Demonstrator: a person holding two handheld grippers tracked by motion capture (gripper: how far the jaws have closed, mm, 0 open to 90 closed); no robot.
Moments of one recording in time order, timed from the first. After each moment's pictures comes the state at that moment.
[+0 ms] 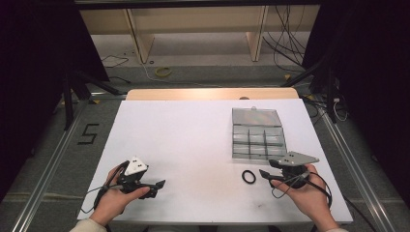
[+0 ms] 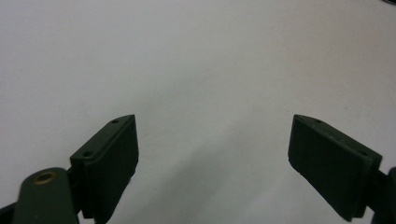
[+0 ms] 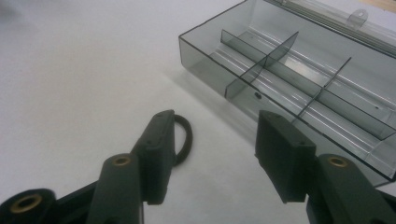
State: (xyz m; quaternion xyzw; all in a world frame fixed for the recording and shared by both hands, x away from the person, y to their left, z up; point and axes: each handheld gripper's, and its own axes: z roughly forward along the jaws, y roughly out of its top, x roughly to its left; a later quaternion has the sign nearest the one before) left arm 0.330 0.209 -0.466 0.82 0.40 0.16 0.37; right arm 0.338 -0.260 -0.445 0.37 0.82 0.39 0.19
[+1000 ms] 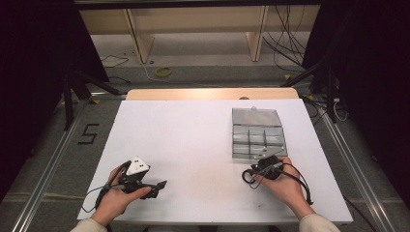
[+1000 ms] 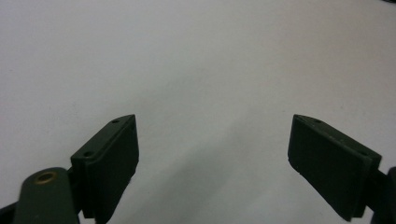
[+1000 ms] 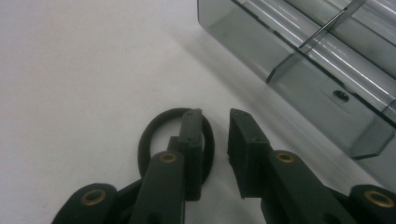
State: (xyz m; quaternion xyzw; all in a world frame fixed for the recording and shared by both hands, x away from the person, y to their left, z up) left arm 0.331 0.206 -0.468 0.82 0.40 0.16 0.37; right arm 0.374 -0.217 -0.474 0.37 0.87 0.29 0.13
